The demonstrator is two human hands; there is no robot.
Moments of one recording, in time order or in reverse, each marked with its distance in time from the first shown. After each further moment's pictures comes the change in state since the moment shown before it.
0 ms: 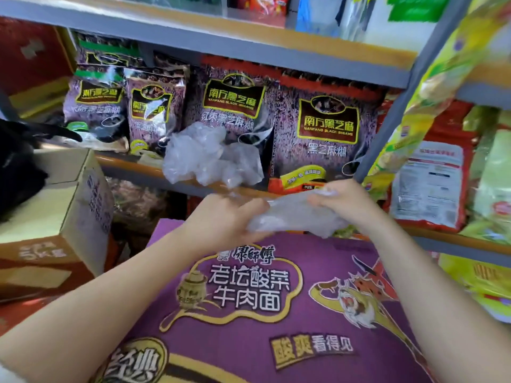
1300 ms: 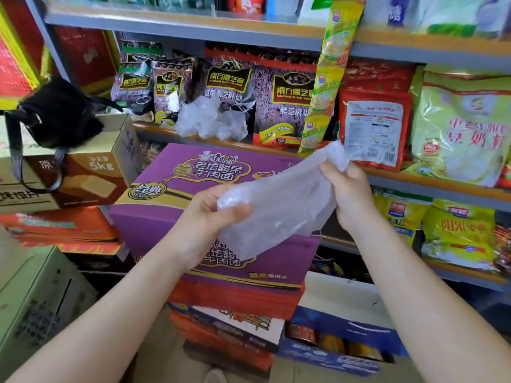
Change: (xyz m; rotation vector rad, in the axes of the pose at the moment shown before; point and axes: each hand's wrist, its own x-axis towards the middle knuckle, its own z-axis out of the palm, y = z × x) left_hand -0.066 0.289 -0.099 -1.414 0.128 -0.866; right_hand -0.261 0.034 -0.064 0.868 0.144 -0.005
